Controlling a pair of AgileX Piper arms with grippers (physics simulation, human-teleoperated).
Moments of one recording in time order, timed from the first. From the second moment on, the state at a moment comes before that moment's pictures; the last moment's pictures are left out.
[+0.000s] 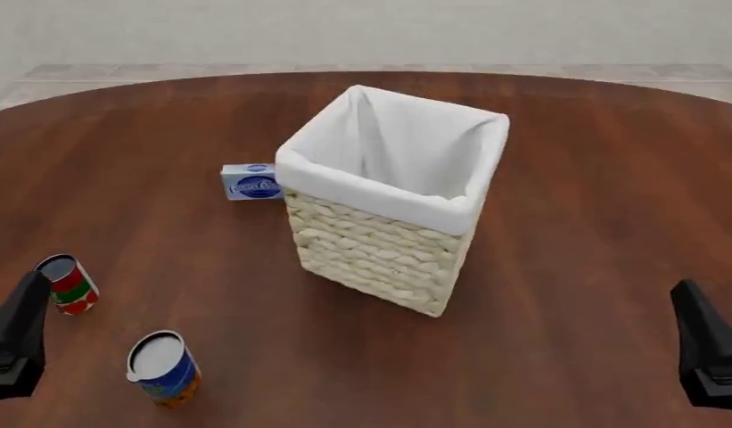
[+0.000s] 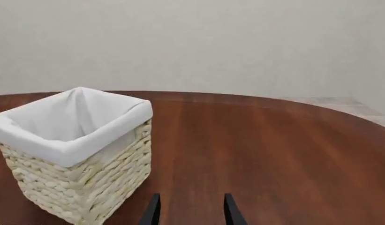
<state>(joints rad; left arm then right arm) 0.02 0.04 -0.03 -0.01 -0.01 0.01 0.01 0.00 0.00 -0.01</state>
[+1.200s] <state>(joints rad) 0.26 0.60 -0.42 0.16 -0.14 0.02 0.00 0.00 0.00 -0.03</state>
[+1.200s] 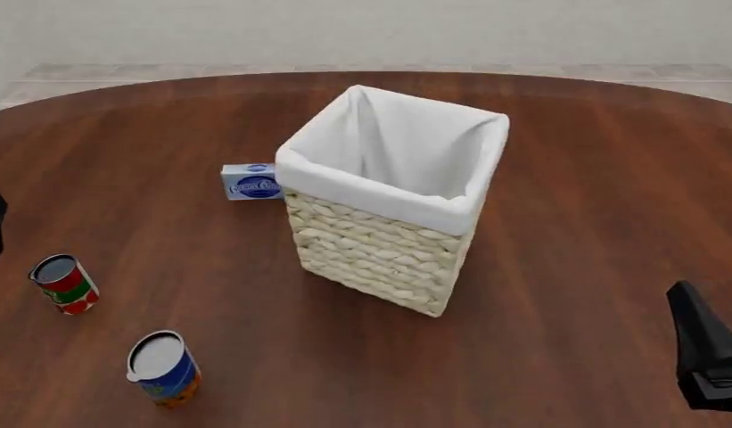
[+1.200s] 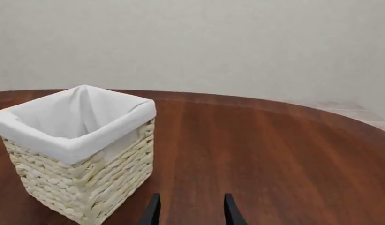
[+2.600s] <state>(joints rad) 0.33 1.08 -0.56 0.13 0.05 0.02 0.00 0.00 0.01 -0.05</state>
